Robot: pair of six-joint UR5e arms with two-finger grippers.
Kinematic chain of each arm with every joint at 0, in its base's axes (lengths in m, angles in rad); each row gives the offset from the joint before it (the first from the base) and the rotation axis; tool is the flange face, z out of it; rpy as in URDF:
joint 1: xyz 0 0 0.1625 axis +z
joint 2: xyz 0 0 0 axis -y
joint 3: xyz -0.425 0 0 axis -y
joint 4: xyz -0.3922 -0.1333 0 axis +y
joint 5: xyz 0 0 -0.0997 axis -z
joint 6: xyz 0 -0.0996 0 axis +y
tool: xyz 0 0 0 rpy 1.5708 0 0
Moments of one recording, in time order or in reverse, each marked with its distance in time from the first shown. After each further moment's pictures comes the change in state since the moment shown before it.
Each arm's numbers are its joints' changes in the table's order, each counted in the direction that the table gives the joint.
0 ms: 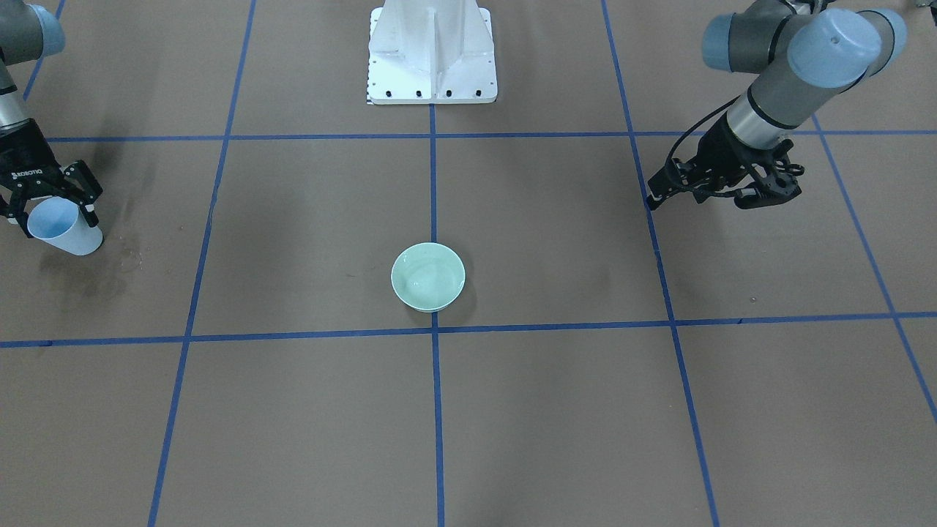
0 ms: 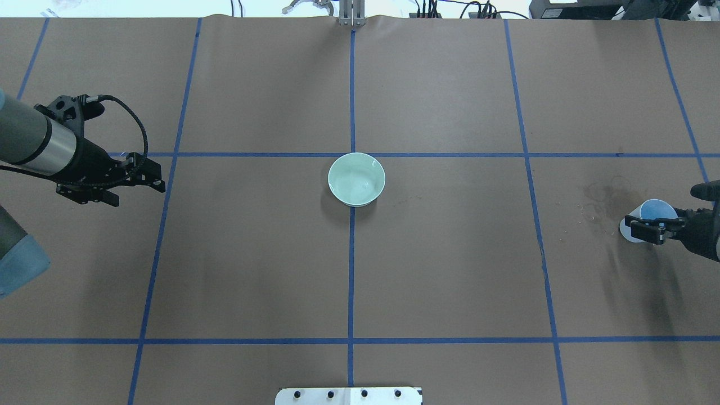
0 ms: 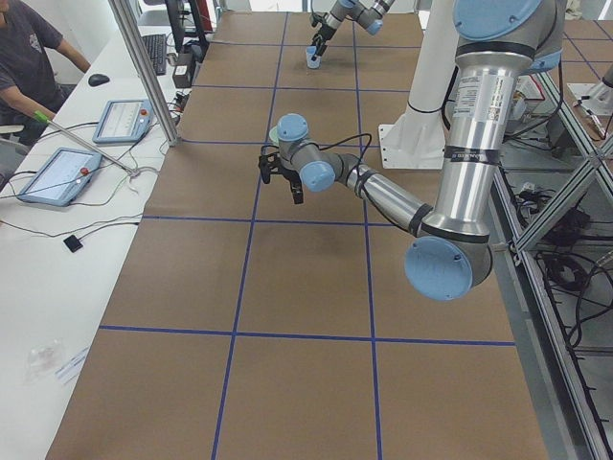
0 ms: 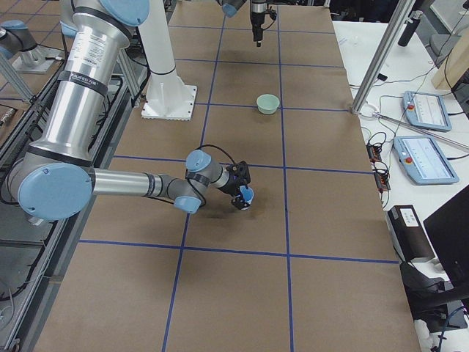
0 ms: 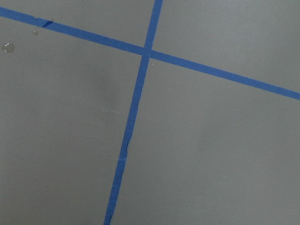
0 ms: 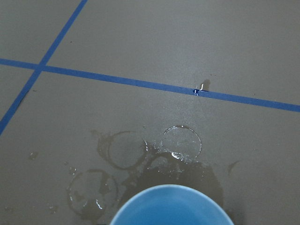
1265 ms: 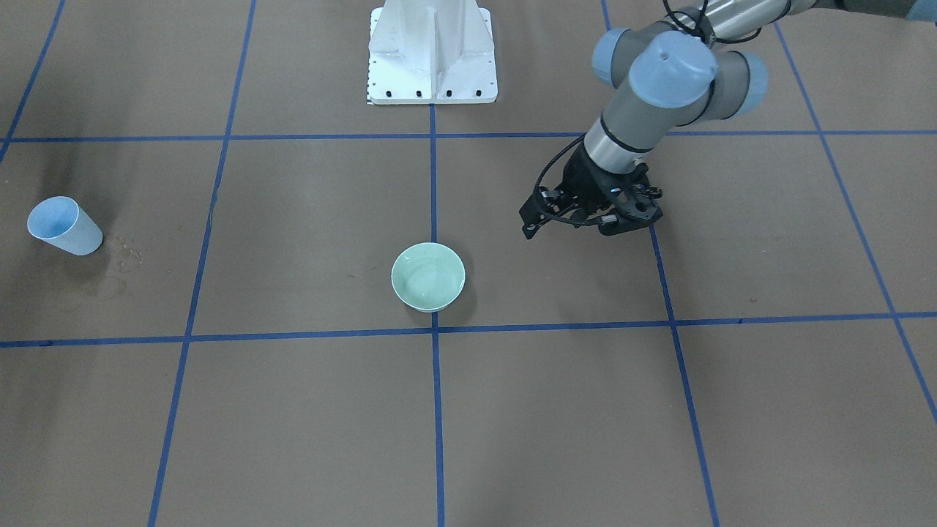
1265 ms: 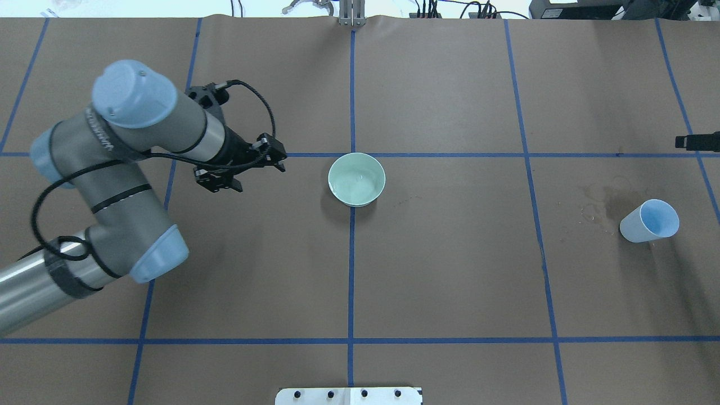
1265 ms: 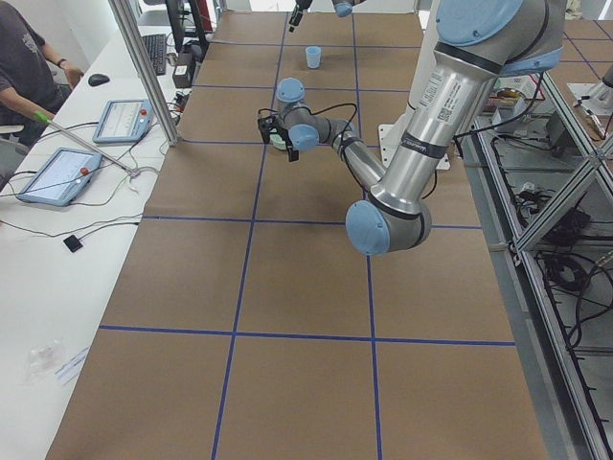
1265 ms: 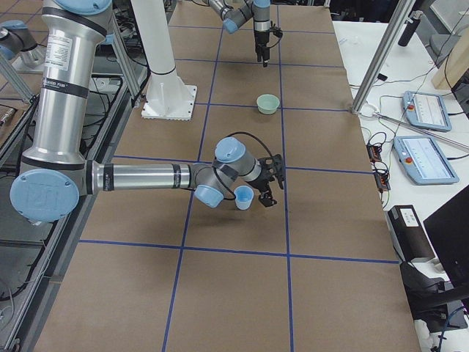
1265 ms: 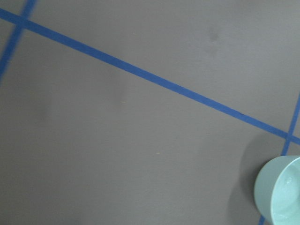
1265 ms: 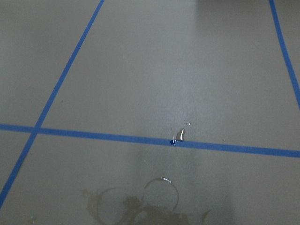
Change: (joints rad) left arm 0.175 -0.421 0.235 -0.004 0.159 0.296; right arm 0.550 0.208 0.023 0.381 0.528 0.237
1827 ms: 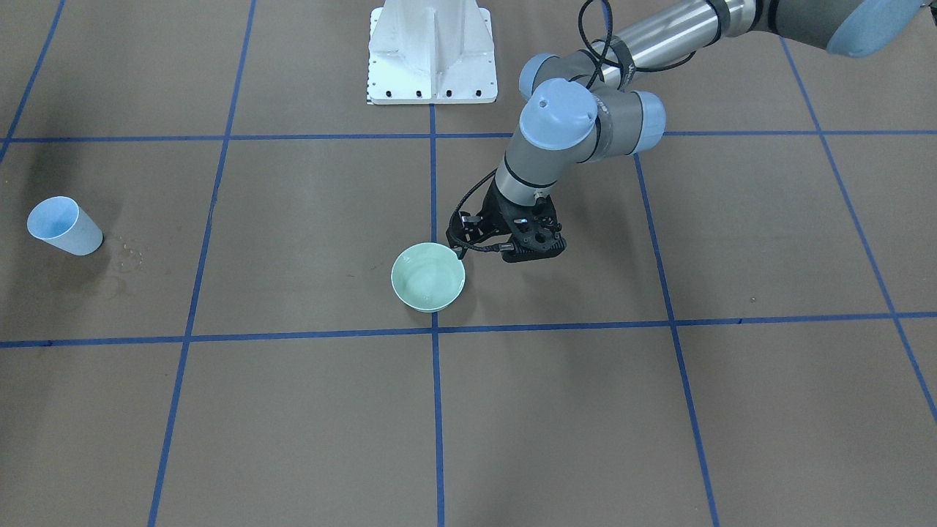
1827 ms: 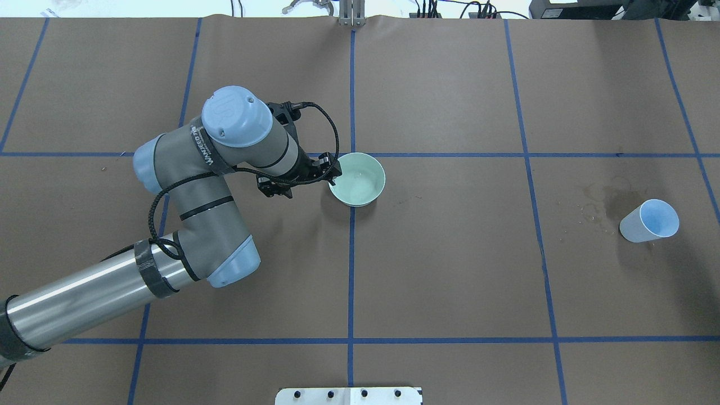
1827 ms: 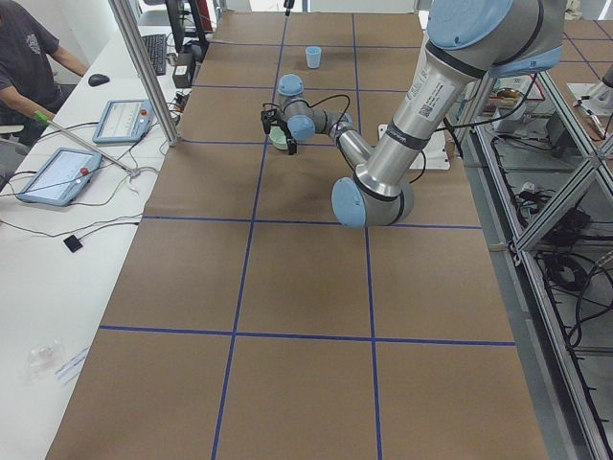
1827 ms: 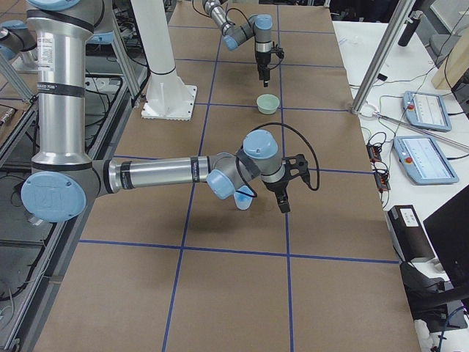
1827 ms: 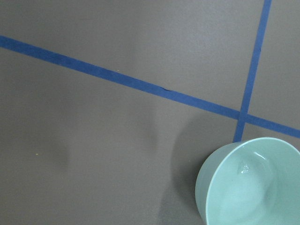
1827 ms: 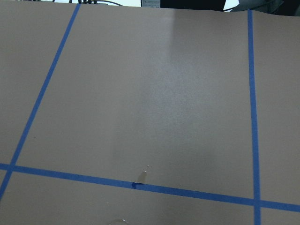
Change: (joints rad) left arm 0.089 -0.164 0.211 0.017 0.088 -0.098; right arm 0.215 0.127 0.002 0.492 0.261 0.477
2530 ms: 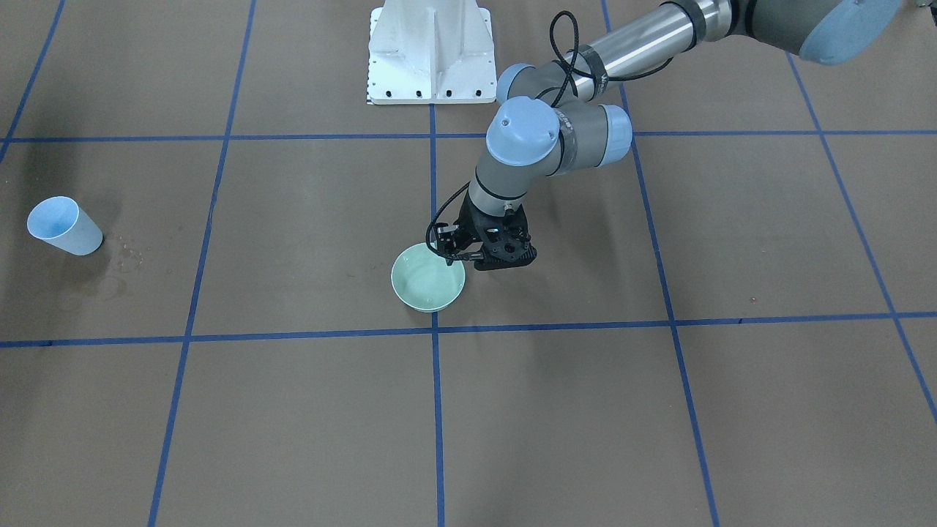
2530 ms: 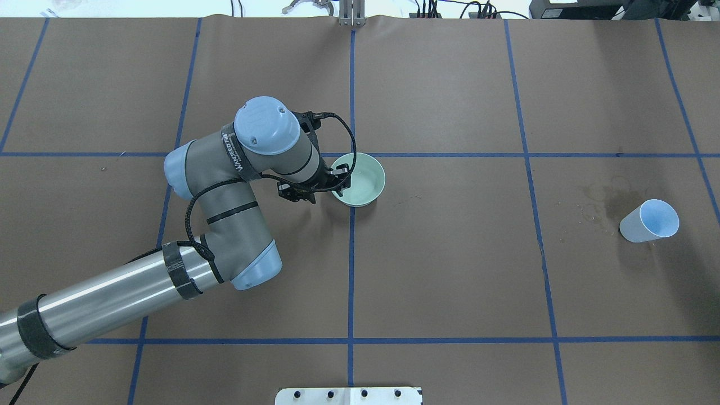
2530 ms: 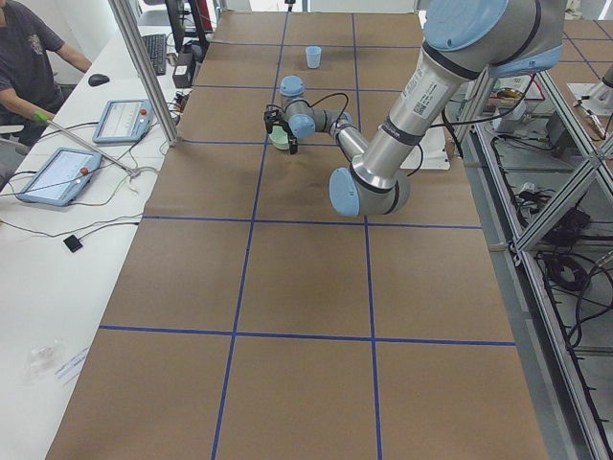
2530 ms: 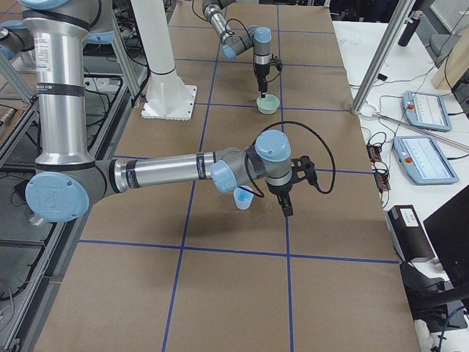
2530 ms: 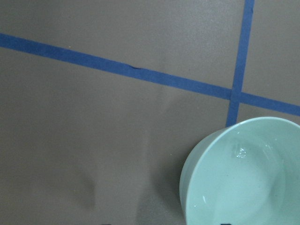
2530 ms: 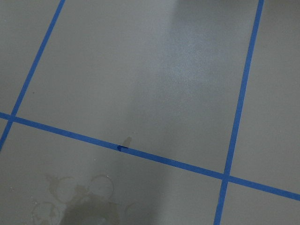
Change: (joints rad) left arm 0.026 -0.051 0.079 0.014 0.007 -0.009; right arm 0.020 0.003 -0.002 0.066 0.022 0.100
